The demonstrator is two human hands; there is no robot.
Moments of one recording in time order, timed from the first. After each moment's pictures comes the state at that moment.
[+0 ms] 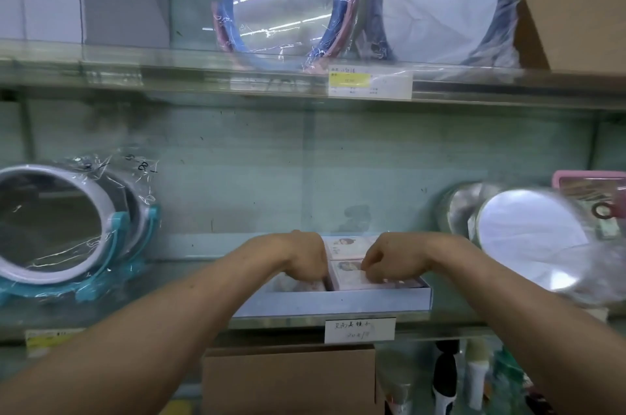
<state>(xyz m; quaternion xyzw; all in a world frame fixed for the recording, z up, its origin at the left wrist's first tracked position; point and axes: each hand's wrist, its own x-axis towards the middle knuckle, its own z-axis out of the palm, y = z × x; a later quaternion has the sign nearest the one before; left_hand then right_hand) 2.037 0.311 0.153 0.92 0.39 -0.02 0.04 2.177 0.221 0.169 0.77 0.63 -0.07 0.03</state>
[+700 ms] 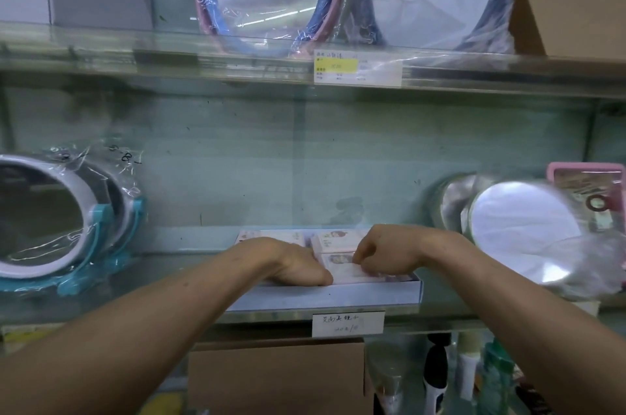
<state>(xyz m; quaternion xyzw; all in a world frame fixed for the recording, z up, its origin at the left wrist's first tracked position) 2.043 0.298 0.146 0.91 0.37 -0.10 0.17 2.183 0.220 0.164 0.76 0.64 -0.06 0.00</state>
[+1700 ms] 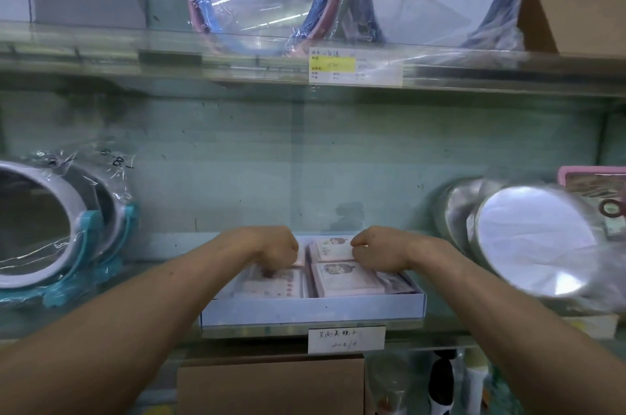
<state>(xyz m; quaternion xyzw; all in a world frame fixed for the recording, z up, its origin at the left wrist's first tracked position) 2.042 0.350 0.152 0.91 0.41 -0.04 0.04 2.207 0.260 0.150 0.78 0.62 -0.06 -0.05</state>
